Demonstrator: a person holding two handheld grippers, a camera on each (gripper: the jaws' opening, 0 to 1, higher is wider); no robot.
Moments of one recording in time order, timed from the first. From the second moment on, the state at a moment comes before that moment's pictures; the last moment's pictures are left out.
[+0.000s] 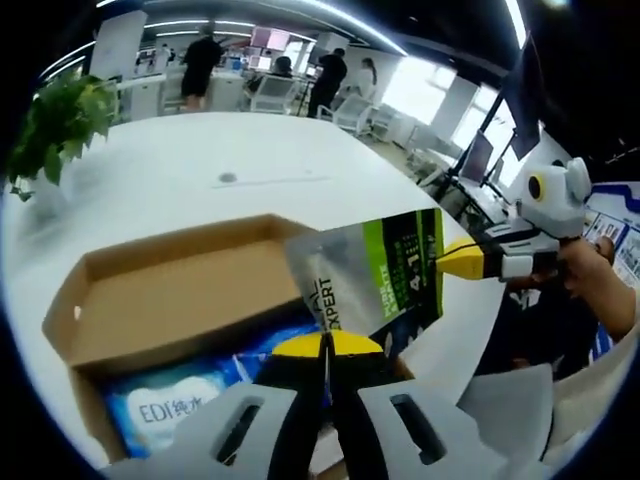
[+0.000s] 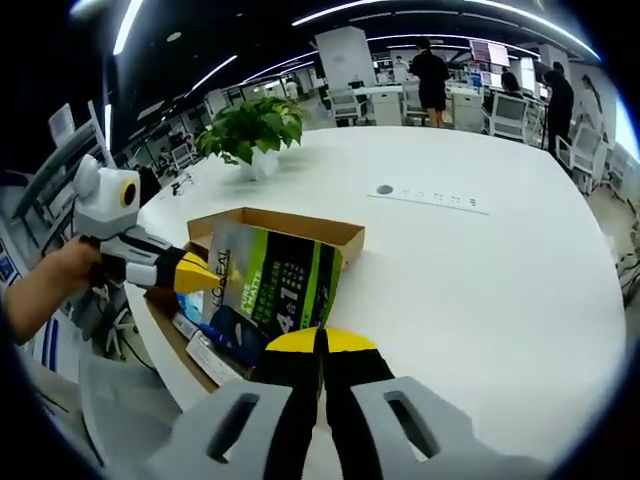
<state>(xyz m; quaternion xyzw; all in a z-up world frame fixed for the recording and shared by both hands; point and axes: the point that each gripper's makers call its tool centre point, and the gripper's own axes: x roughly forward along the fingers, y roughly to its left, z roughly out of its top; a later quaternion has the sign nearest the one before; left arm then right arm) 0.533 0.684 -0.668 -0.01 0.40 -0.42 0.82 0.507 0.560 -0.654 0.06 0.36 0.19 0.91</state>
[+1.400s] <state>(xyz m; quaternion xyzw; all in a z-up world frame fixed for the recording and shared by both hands) 0.534 0.586 -0.702 0.04 0.42 -0.45 0.79 0.513 0.462 -0.698 0.07 0.39 0.12 0.91</state>
